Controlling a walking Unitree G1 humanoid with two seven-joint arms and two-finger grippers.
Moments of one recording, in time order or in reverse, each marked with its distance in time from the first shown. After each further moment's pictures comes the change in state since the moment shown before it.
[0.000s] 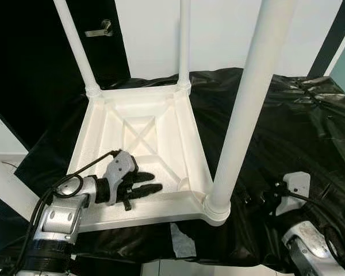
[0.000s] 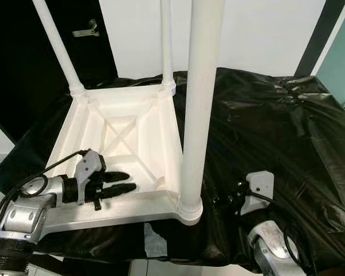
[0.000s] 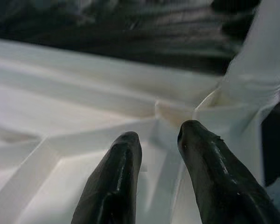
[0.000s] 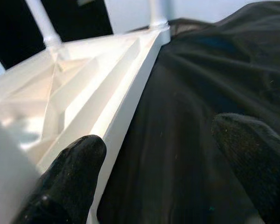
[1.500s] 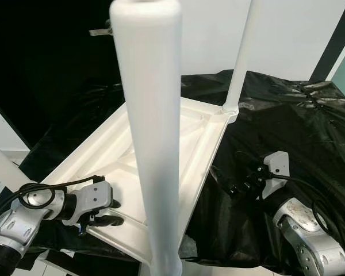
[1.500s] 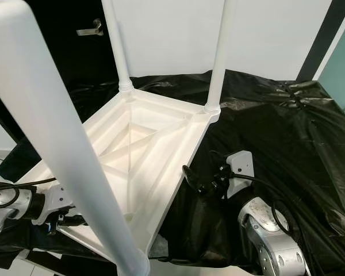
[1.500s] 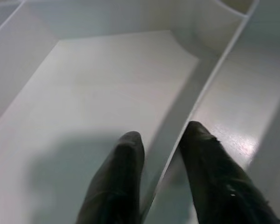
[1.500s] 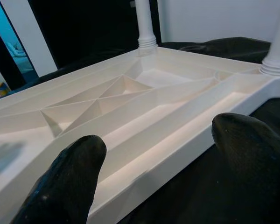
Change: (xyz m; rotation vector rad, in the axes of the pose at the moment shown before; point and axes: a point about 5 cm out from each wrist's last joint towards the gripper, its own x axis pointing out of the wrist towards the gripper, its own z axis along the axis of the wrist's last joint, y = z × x) left arm -0.048 0.001 -0.045 0.190 0.485 -0.183; right arm 0.039 0.013 0.025 -0.031 -0.034 0.194
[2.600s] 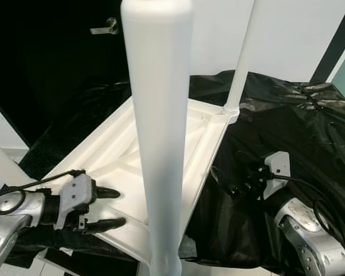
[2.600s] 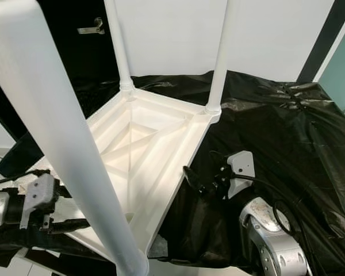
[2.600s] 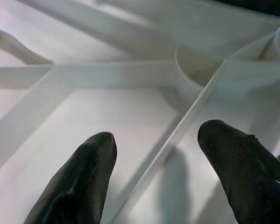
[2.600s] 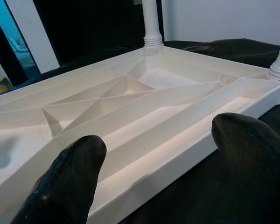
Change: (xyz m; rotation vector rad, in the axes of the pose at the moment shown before) left arm -0.022 -0.015 0.015 0.027 -0.173 -0.005; right arm -0.002 -0.003 0.001 -0.008 0.000 0.002
